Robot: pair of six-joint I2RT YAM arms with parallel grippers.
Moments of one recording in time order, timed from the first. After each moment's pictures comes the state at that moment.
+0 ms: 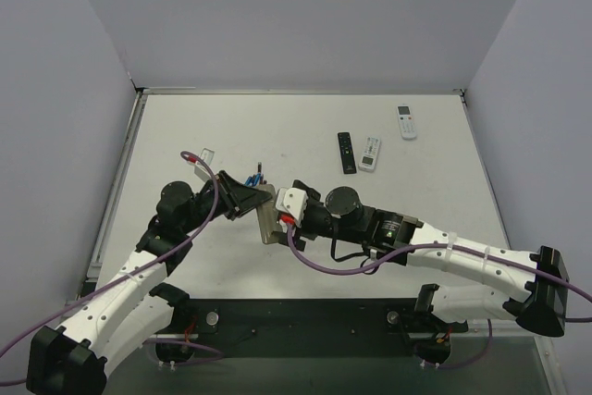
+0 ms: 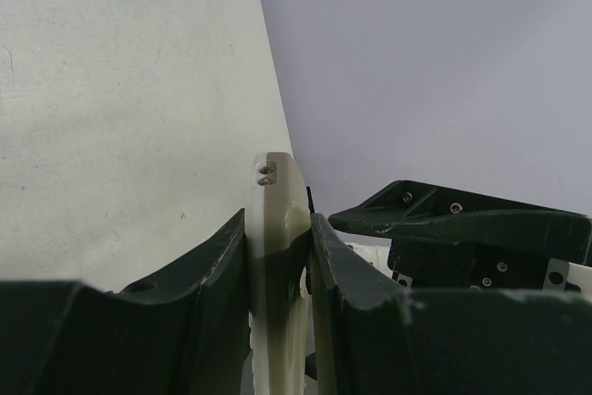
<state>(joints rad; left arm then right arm) -0.44 0.80 0.47 0.23 0.49 -1.19 1.13 1.14 0.88 -0.06 -0.05 -0.36</state>
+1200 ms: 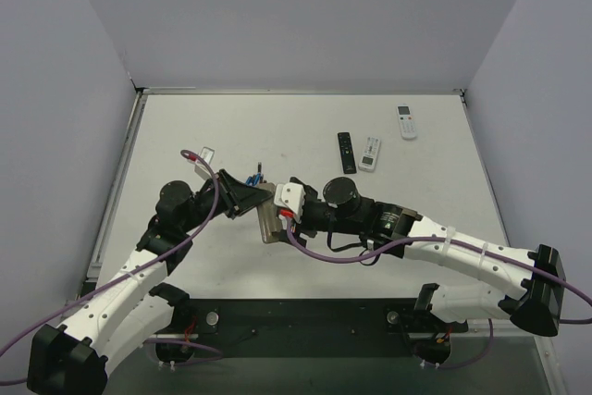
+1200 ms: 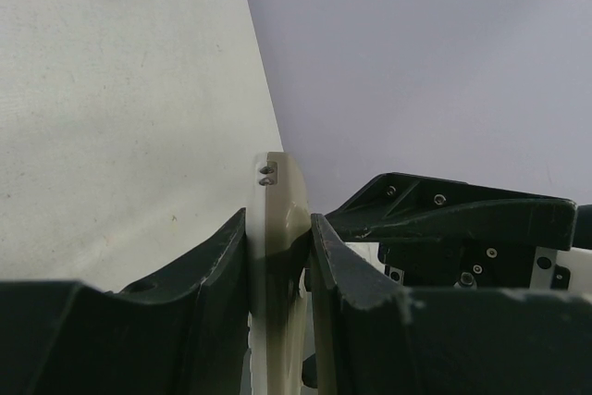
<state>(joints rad) -0.43 0.81 0.47 0.27 0.51 -1.20 1.08 1.18 0.94 -0.13 -0.17 -0.37</state>
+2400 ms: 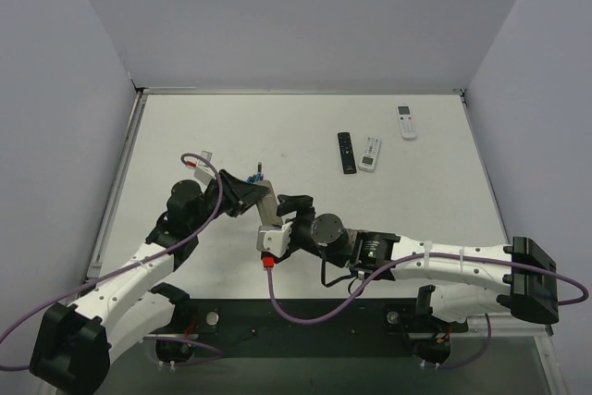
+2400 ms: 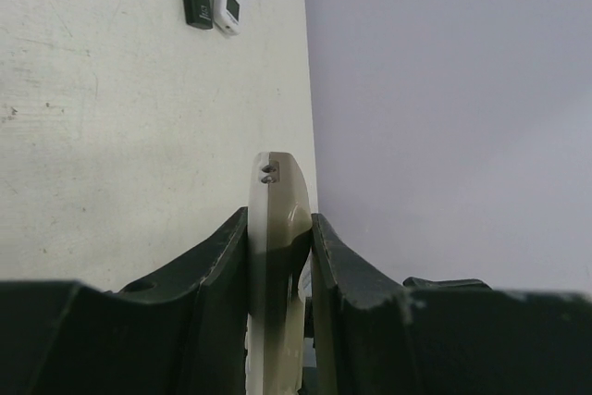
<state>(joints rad) -0.44 0.92 0.41 0.34 0.36 -1.26 1.27 1.22 0.76 0.18 0.29 -0.83</state>
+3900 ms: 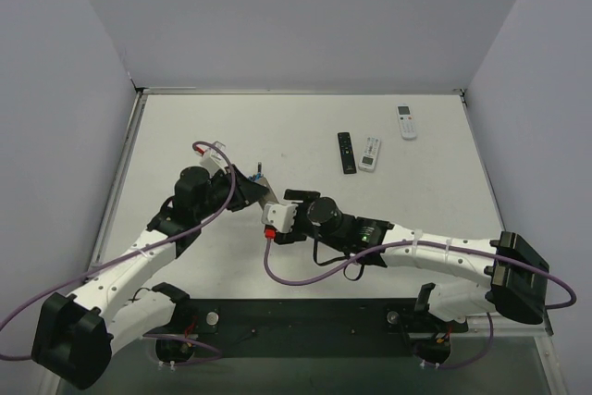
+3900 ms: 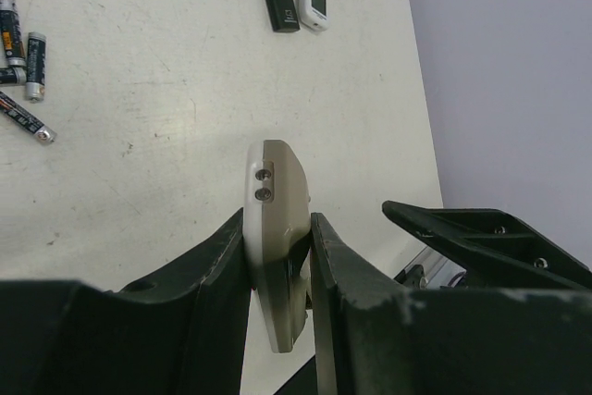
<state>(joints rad) -0.46 0.99 0.57 0.07 0.29 -0.87 1.13 1.29 0.76 0.12 0.21 -0.66</state>
